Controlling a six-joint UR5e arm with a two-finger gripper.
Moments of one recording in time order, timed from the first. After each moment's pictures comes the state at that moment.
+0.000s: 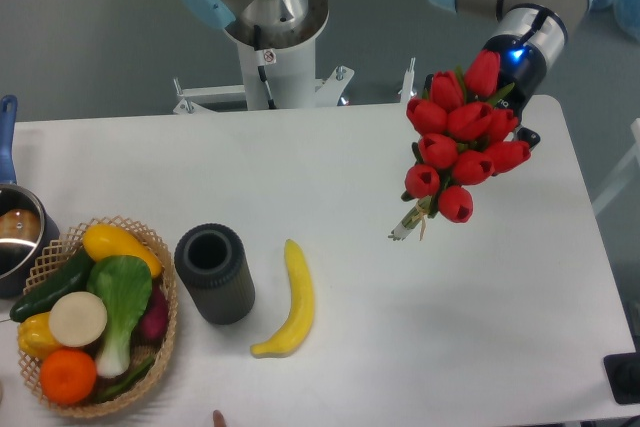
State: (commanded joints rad) arm 2.93 -1.80 -1.74 -0.88 0.11 1.21
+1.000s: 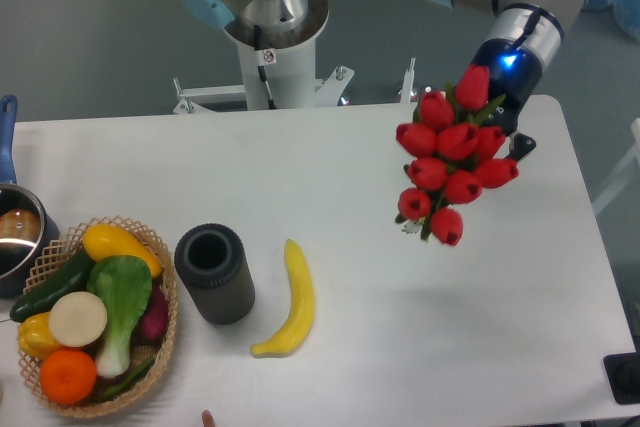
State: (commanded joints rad) arm 2.85 -1.76 -1.73 -0.89 0.48 1.20
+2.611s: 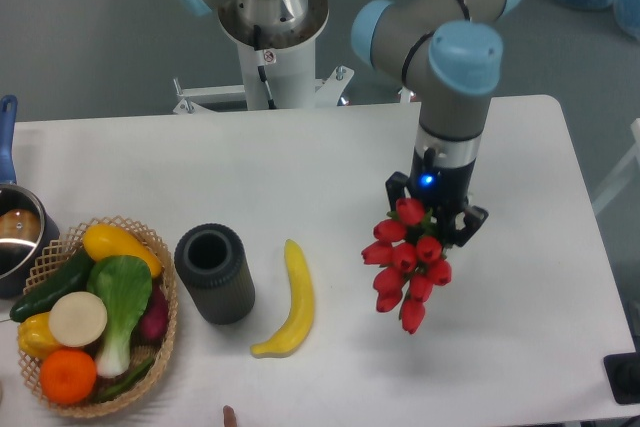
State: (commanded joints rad) arm 2.62 -1.94 -1.68 -0.88 1.37 1.25
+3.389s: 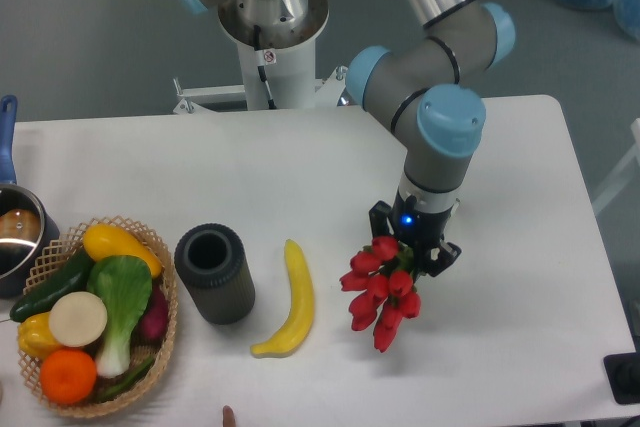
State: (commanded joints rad) arm 2.59 -2.03 -1.68 -0.88 1.37 1.26
